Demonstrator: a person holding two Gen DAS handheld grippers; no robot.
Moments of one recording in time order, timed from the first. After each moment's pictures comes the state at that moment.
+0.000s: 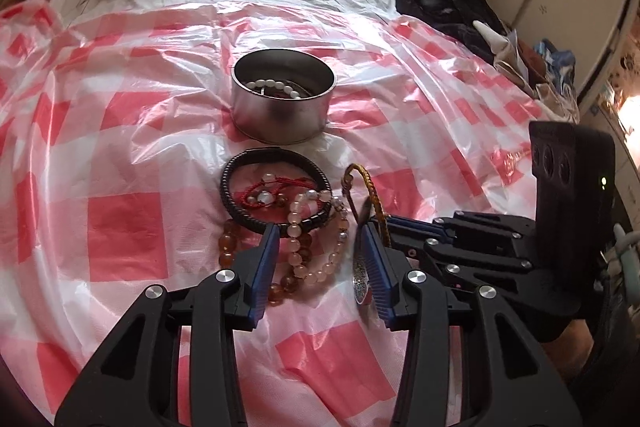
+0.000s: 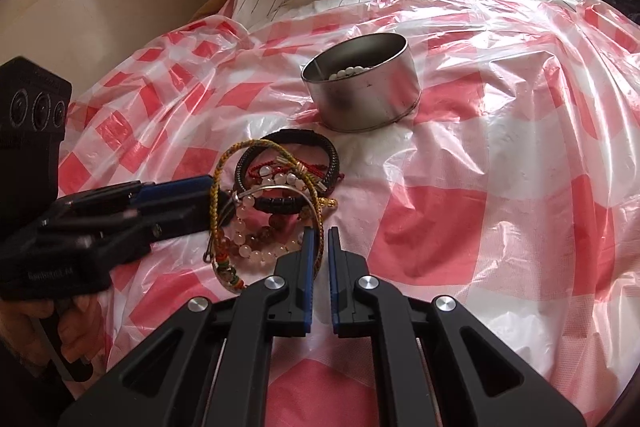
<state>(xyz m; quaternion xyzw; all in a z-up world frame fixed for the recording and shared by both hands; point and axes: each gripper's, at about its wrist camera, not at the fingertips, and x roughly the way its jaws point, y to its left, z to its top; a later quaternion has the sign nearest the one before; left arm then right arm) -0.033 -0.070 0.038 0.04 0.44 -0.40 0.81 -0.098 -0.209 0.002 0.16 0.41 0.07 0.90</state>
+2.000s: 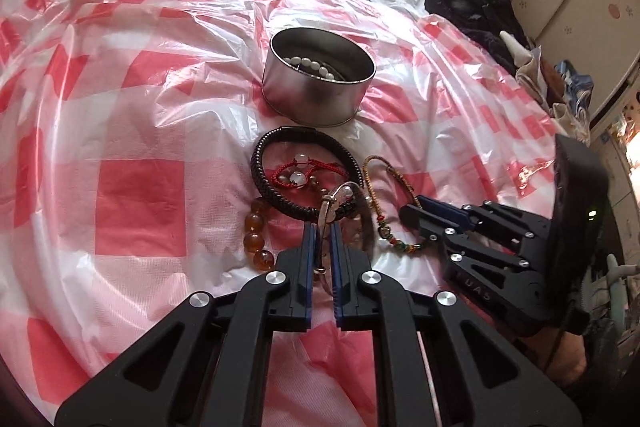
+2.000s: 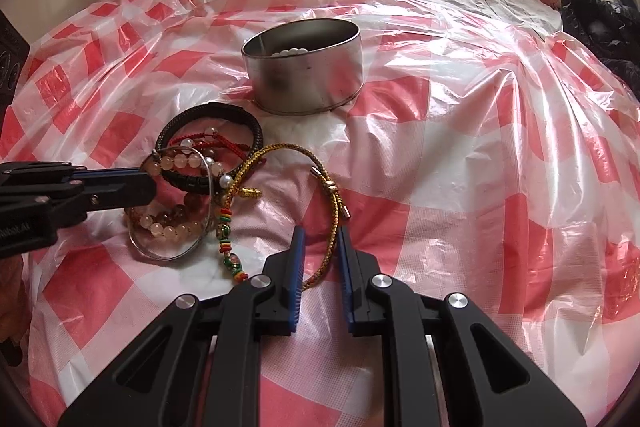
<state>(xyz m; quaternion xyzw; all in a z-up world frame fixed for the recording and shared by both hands) -0.018 -0.052 0.025 0.00 0.49 -0.36 0.79 -0.094 -0.212 -0.007 0.05 0.45 -0.03 0.89</state>
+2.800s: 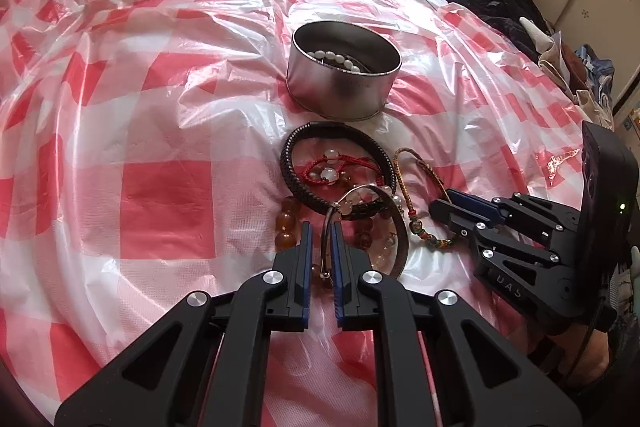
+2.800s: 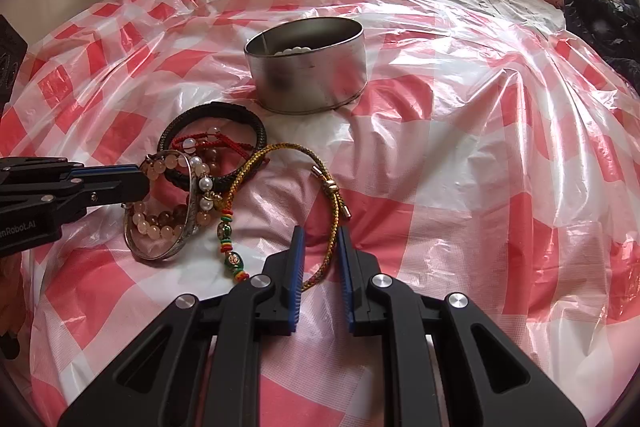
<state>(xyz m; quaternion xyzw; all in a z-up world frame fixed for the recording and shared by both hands) -0.015 -0.056 0.022 0.05 0.48 -0.32 0.81 -0.092 -0.211 -0.008 0.05 0.45 -0.02 0.89</state>
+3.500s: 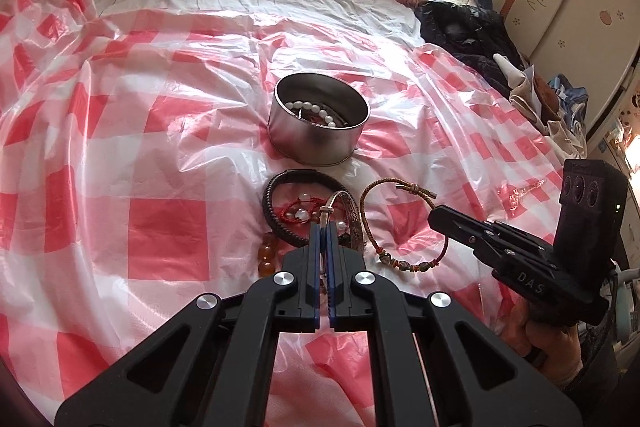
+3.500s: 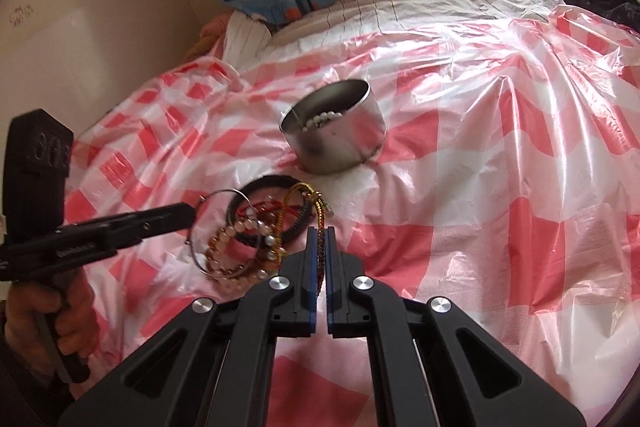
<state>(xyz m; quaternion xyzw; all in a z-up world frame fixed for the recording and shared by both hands) -0.020 -0.044 0.054 0.00 0.43 -0.36 0.82 -0.115 -0.234 0.025 0.19 0.35 0.05 0.92</state>
